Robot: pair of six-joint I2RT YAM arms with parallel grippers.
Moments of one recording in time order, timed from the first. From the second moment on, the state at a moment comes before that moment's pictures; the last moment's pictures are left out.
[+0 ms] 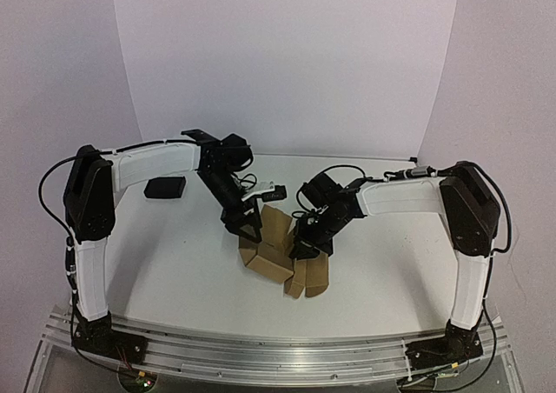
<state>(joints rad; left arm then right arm) -0.72 2.02 1.75 -1.05 0.63 0.70 0.78 1.99 1.36 -0.54 -0.43 0.97</state>
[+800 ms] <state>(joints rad) -0.50 1.47 1.63 -0.43 0.62 0.35 0.70 1.71 1.34 0.02 -0.17 1.08</state>
